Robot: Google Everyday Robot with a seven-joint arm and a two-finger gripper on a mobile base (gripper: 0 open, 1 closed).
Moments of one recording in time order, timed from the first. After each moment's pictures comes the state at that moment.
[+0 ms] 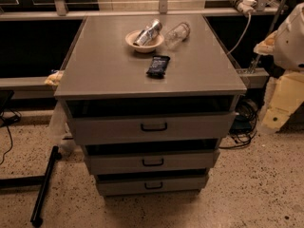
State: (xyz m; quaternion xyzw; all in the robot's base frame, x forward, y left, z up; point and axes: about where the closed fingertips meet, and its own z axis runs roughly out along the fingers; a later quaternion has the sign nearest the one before) arm 0.438 -0.217 0.976 -0.60 0.78 -0.03 0.16
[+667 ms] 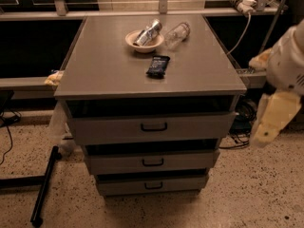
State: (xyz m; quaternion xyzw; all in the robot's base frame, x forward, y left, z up) arm 0.438 -0.215 0.946 -0.60 0.78 -0.03 0.17
